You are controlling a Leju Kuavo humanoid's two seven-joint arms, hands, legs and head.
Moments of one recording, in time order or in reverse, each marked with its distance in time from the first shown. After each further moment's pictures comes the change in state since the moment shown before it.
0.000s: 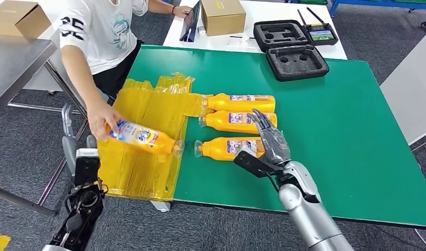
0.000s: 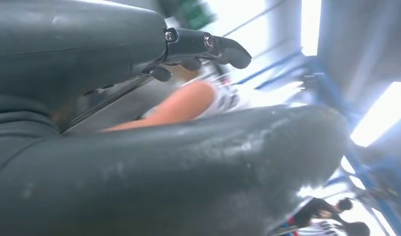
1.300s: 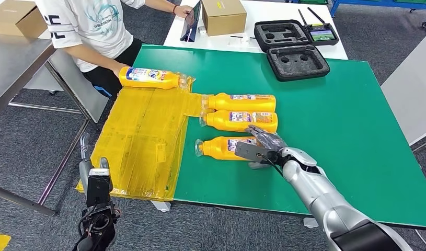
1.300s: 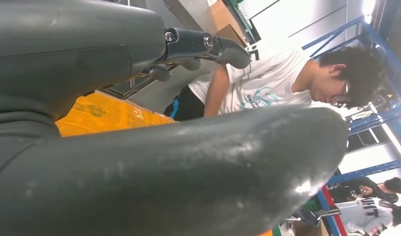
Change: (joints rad) left arm 0.105 -0.080 -0.015 0.047 0.038 0.006 0.000; right arm -0.349 0.029 0.146 0.633 -0.020 0.259 -0.028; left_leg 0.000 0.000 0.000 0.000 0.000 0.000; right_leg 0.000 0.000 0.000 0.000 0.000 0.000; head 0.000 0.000
